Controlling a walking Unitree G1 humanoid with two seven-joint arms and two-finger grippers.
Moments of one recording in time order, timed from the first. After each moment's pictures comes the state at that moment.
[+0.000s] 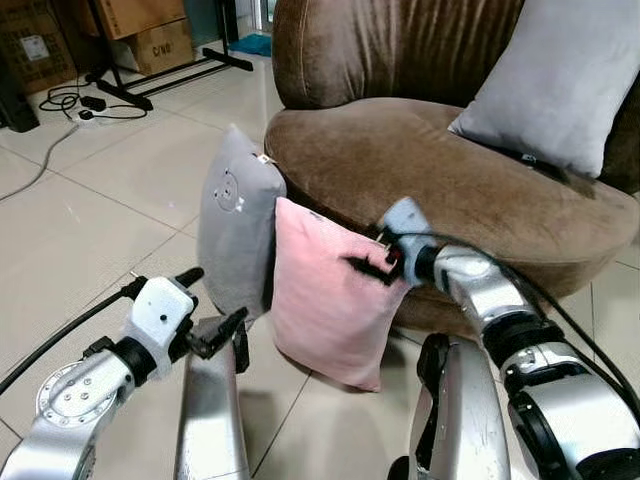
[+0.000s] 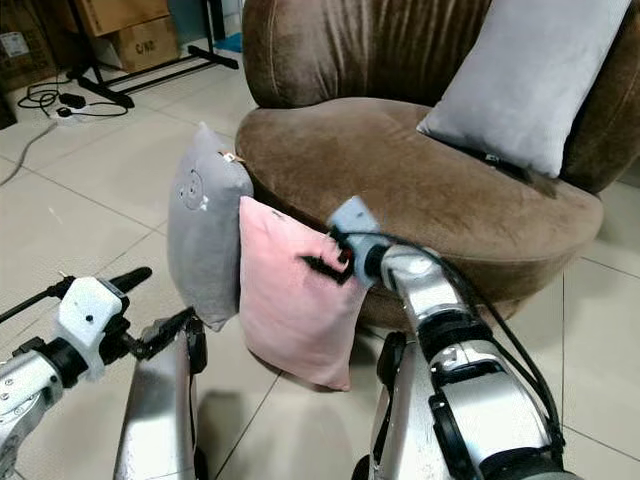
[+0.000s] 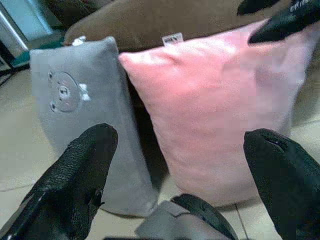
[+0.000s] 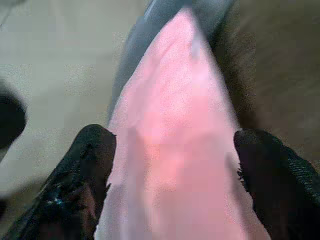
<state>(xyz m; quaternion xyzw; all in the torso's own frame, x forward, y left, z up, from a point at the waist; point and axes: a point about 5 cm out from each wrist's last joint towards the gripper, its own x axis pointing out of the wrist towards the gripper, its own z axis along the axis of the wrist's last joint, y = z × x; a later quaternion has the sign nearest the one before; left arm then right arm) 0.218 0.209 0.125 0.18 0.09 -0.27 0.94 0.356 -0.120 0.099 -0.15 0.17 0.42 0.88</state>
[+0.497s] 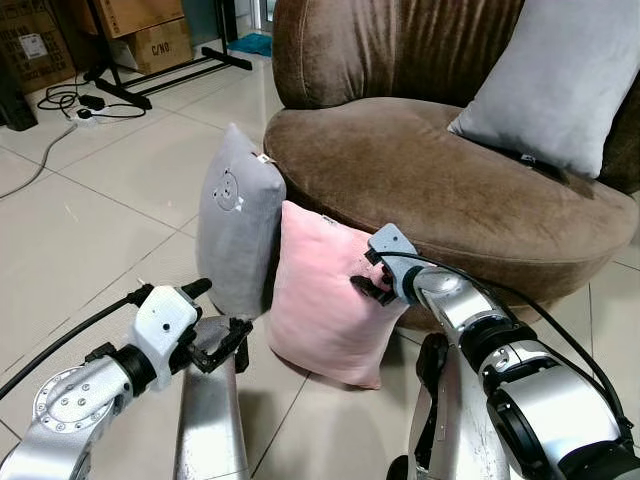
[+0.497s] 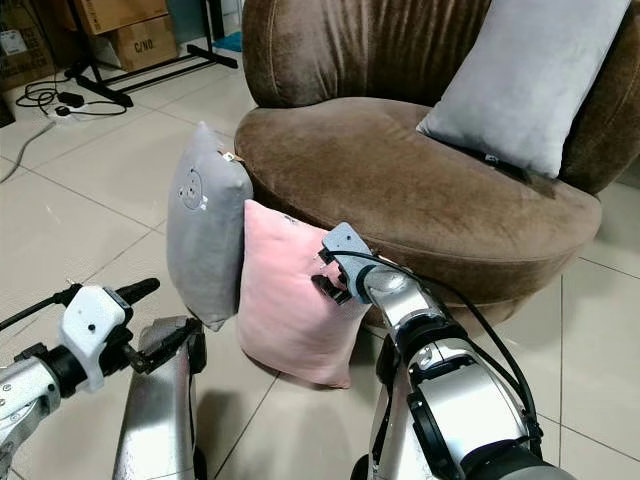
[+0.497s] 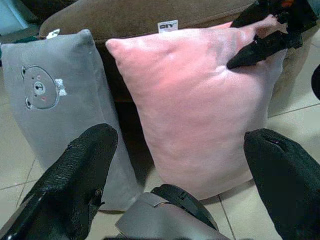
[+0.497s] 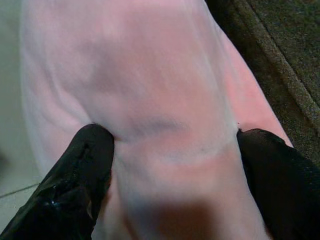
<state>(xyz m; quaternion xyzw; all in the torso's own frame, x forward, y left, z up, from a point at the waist) 0.212 0.206 0.123 0.18 0.10 -0.30 0.93 0.356 -0.118 0.069 -0.22 0.25 0.27 0.90</state>
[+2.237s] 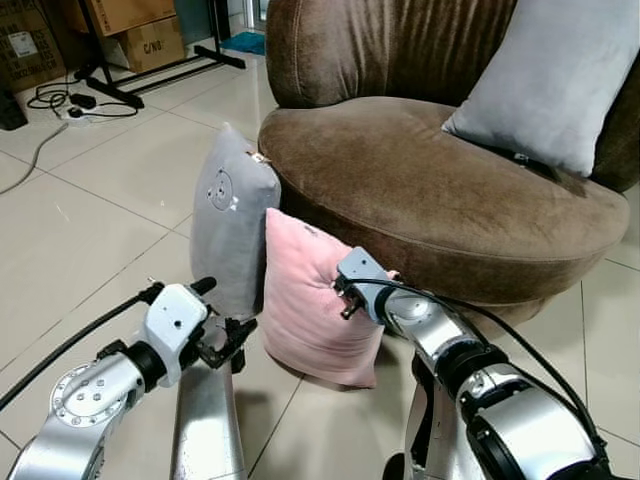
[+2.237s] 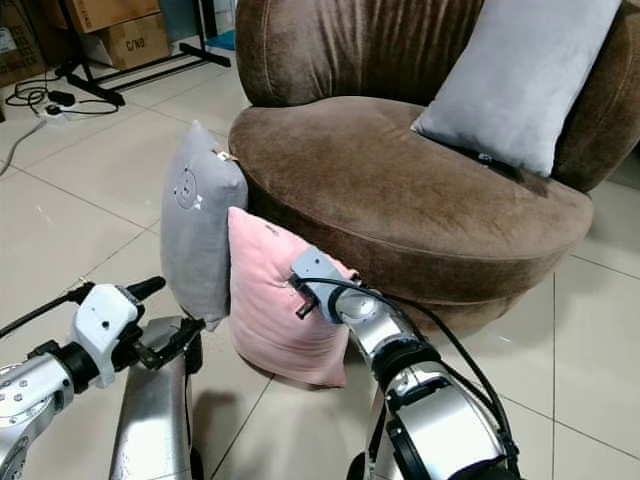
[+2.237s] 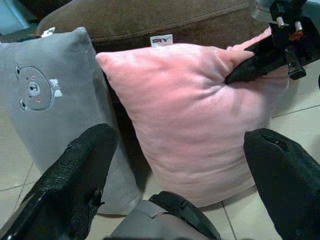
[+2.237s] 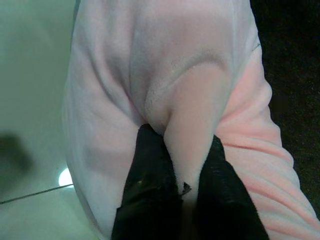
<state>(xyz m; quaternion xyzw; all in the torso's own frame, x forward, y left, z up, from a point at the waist) 0.218 0.200 0.118 0.18 0.10 -0.29 0.93 0.334 -0.078 0.047 -0.22 0.22 0.32 0.89</state>
